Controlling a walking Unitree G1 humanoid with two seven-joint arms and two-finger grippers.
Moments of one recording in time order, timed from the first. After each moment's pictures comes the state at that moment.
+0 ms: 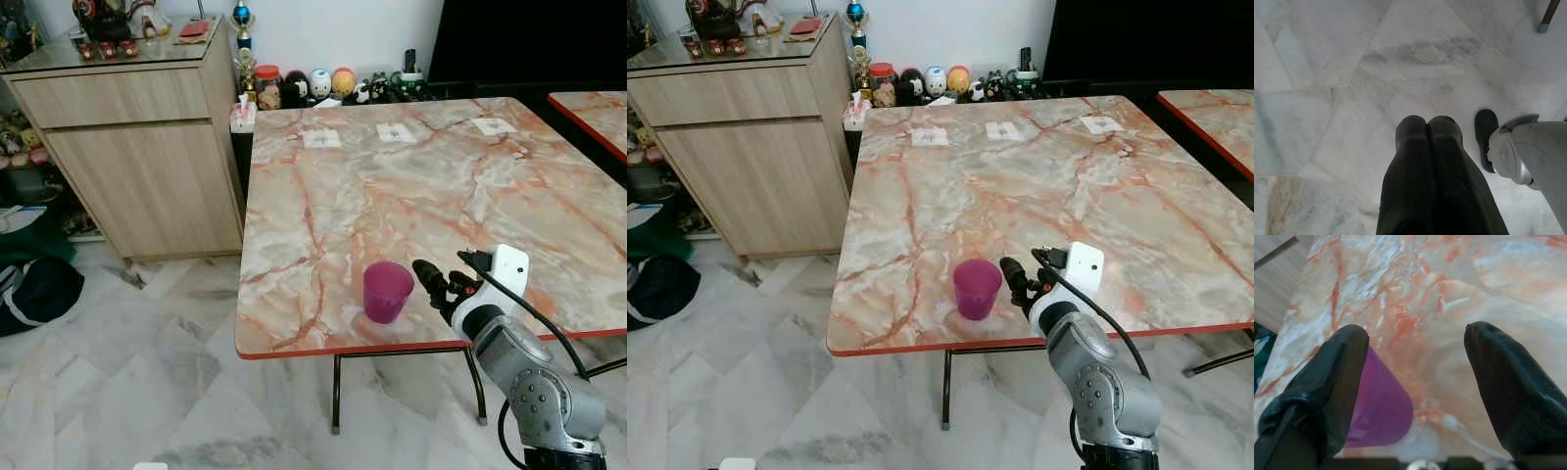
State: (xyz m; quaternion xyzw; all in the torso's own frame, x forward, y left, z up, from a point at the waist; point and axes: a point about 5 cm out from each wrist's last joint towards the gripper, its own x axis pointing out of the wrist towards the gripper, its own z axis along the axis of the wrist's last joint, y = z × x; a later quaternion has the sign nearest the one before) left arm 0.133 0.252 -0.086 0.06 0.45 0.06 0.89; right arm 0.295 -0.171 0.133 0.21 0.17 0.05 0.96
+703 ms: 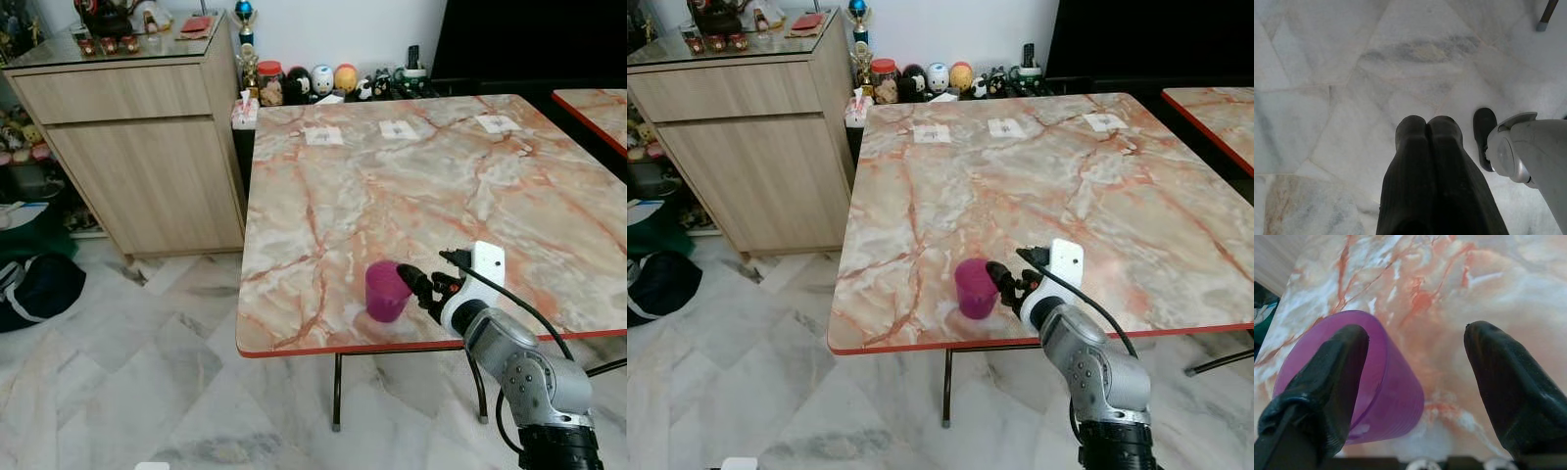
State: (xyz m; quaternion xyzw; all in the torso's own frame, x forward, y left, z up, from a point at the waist) left arm 0.135 0.249 -0.086 0.06 0.45 0.06 0.89; right arm 0.308 -0.166 0.121 0.19 0.21 0.10 0.95
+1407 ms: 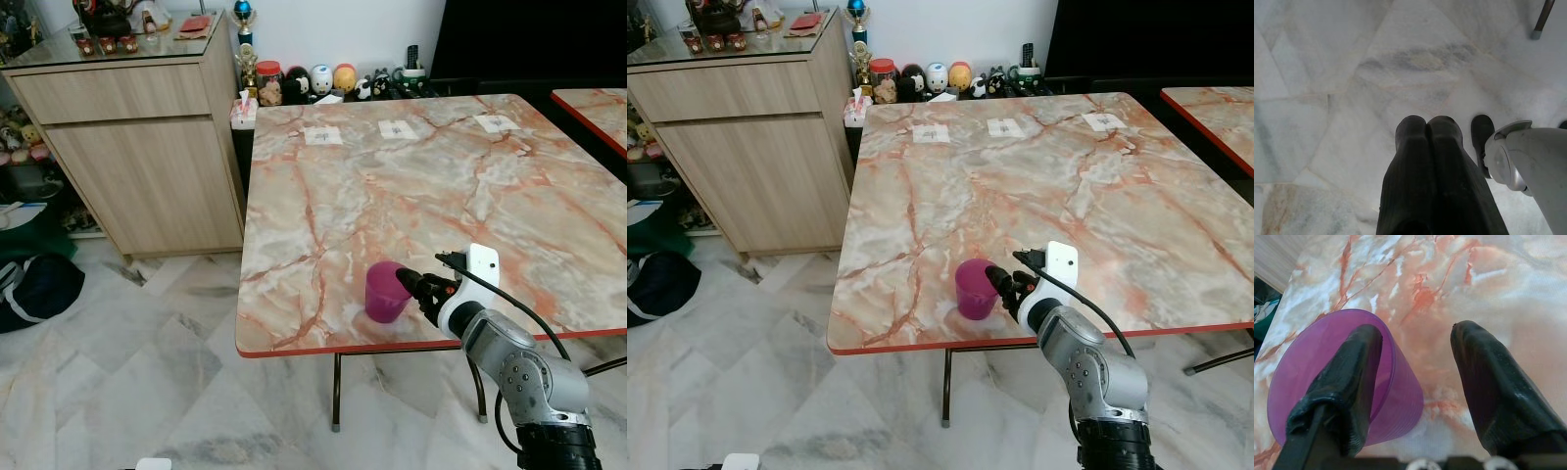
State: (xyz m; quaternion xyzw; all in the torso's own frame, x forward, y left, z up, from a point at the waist) left arm 0.138 0.247 -0.085 0.06 0.43 0.05 0.90; right arm 0.308 -0.166 0.119 0.19 0.21 0.10 0.95
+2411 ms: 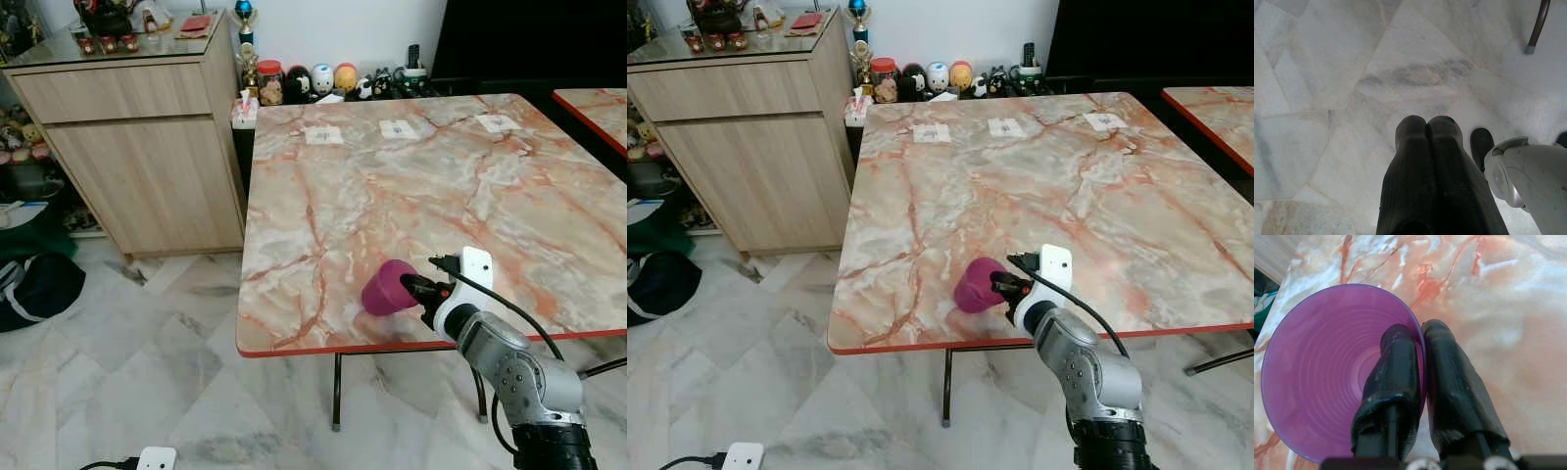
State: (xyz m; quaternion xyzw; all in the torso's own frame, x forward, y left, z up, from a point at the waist) left arm 0.150 0.244 -0.080 0.07 0.41 0.04 0.91; right arm 0.309 -0.162 0.114 0.18 0.22 0.10 0.95
